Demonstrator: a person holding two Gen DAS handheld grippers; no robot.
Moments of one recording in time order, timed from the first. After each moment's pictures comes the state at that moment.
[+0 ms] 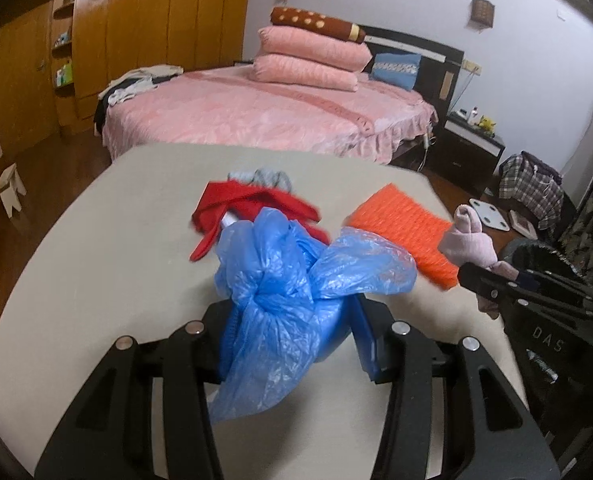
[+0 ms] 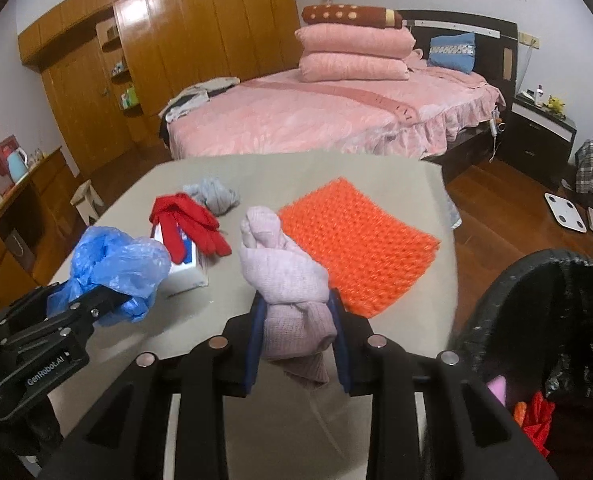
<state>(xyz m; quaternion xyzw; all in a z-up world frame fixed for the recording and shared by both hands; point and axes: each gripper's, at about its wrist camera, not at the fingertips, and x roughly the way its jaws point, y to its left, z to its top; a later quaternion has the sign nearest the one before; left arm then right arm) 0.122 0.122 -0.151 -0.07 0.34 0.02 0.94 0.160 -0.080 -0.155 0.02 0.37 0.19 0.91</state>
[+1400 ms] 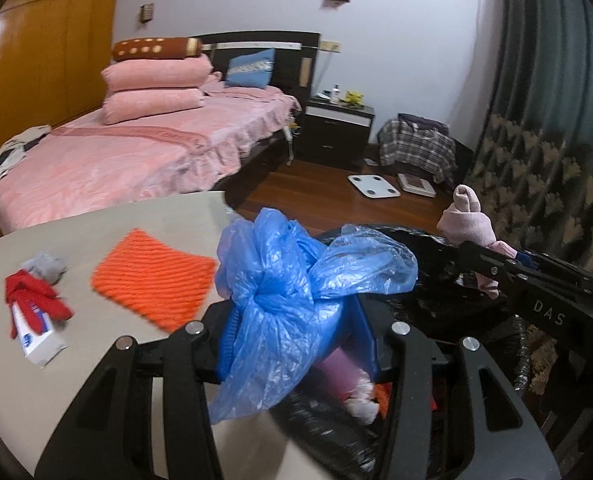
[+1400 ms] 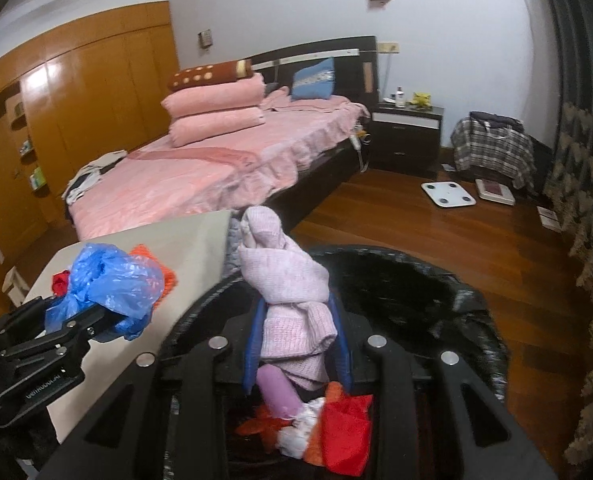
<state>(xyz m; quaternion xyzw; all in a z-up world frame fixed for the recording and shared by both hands) 0.135 -0.106 -0.127 0.01 0.32 -0.20 0.93 0.105 -0.309 -0.116 0.09 0.31 -0.01 0.95</state>
